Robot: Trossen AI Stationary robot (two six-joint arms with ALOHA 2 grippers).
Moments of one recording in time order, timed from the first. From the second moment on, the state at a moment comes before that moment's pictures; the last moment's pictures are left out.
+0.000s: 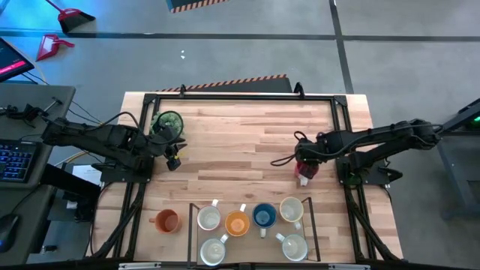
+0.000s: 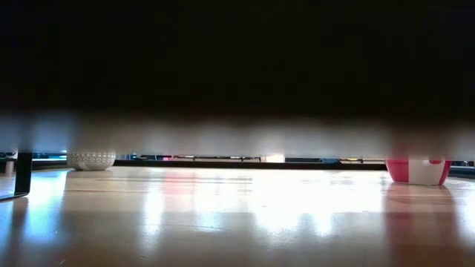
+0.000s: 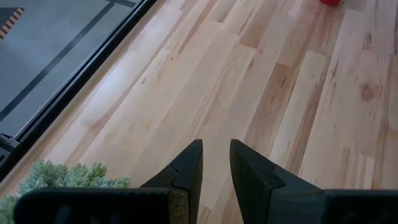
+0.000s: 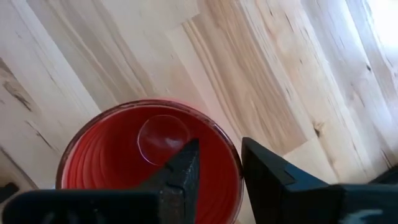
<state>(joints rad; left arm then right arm) -0.18 0.78 0.79 -0.86 -0.53 -0.40 0.07 1.19 0.83 -1.06 0.21 0.55</state>
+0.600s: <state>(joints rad) -0.18 0.78 0.79 -0.86 -0.53 -0.36 0.07 1.19 0.67 -0.87 0.14 0.67</state>
